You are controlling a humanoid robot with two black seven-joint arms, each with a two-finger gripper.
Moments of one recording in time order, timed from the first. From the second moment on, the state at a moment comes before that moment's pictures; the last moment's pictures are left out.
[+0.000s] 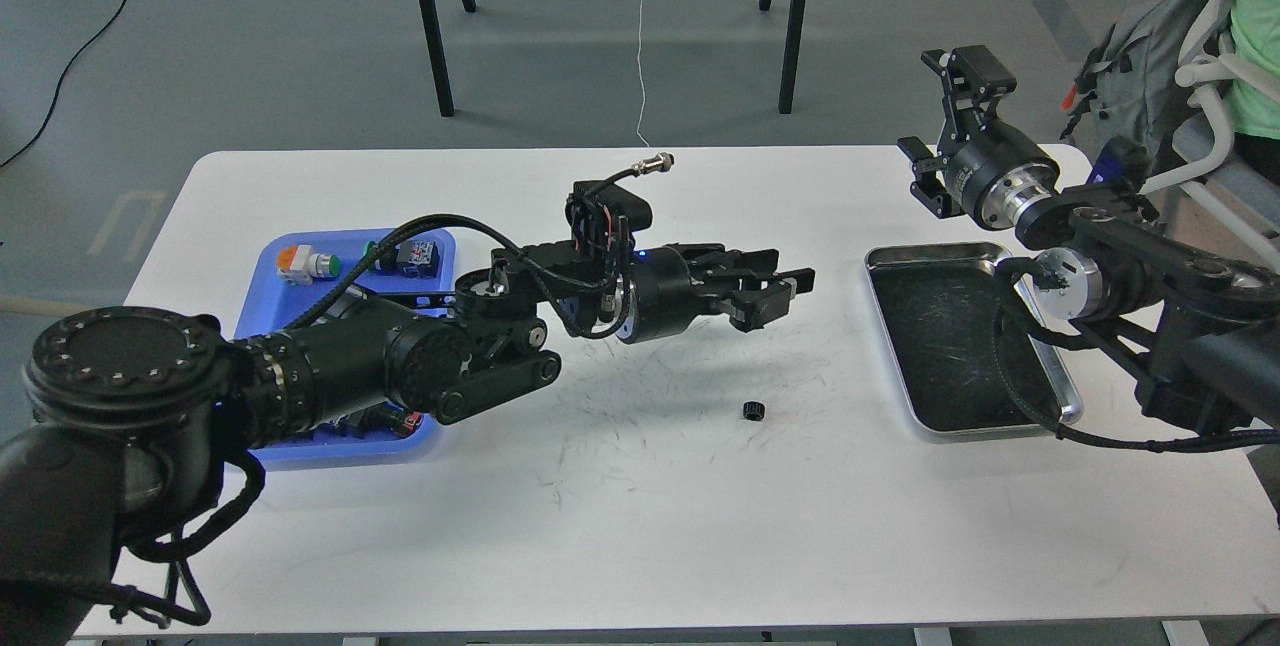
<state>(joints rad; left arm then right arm) -1.09 -0.04 0.05 -0.73 1.26 0.12 -0.49 0.95 -0.45 0.24 0.84 -0.07 0.00 0.27</state>
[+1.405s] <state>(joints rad) -1.10 0.22 -0.40 -0.54 0.37 -0.29 -0.49 1.30 -0.62 -0.36 1.22 -0.86 0.07 0.20</state>
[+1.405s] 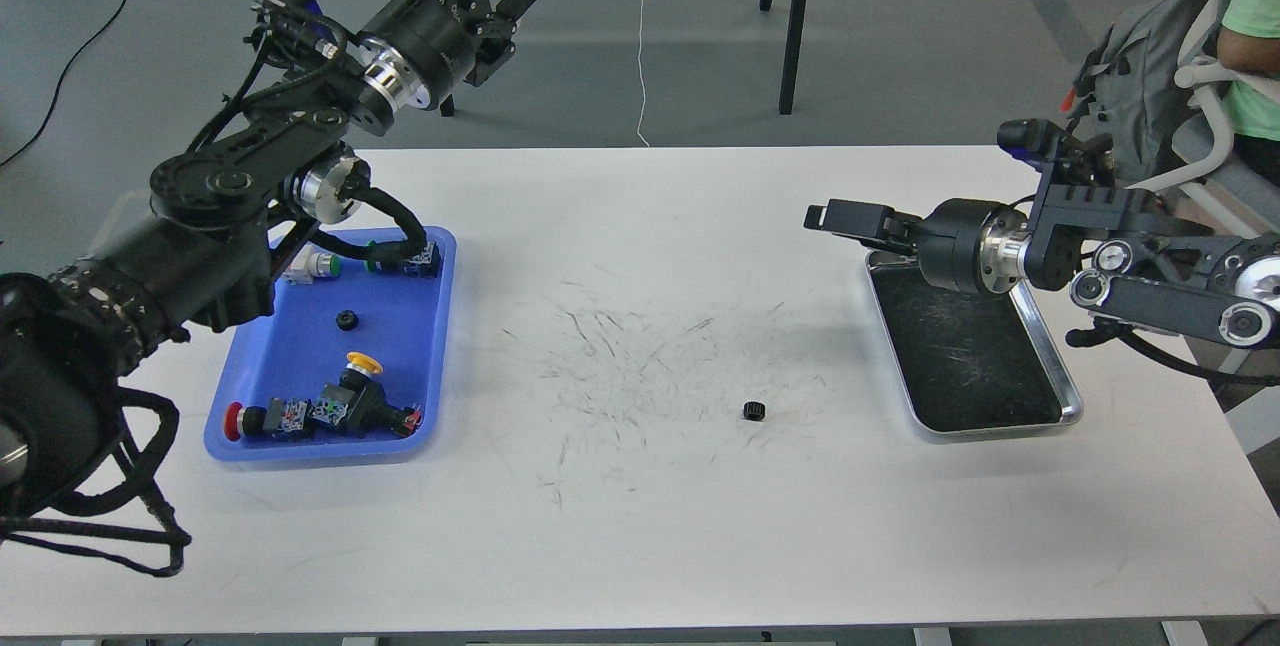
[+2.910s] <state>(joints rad) -0.97 0.25 -0.41 -0.41 0.30 -0.49 -0.49 1.47 -0.25 -0.73 1.10 -1.43 0.07 0.48</state>
